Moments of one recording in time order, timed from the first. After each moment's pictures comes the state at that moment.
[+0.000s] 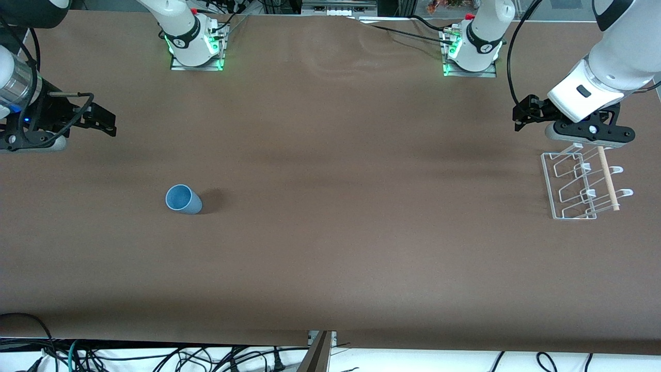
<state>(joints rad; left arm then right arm) -0.06 -0.03 -0.09 -1.72 0.04 1.63 -0.01 0.09 0.09 0.01 -1.52 -0.04 1.54 0.03</state>
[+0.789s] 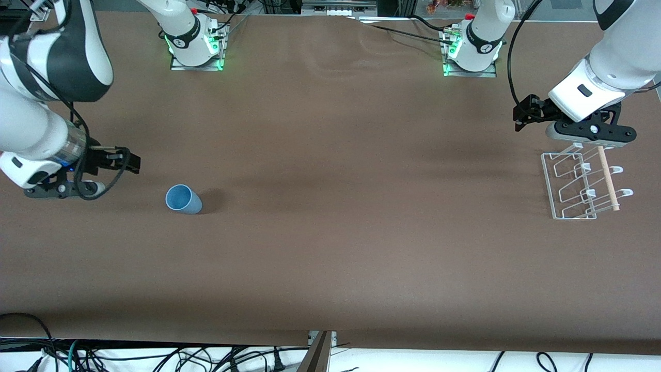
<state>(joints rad) -0.06 -0.03 -0.09 -1.72 0.04 1.64 -0.01 0.08 0.23 0.01 -1.64 -0.07 1.79 0.03</state>
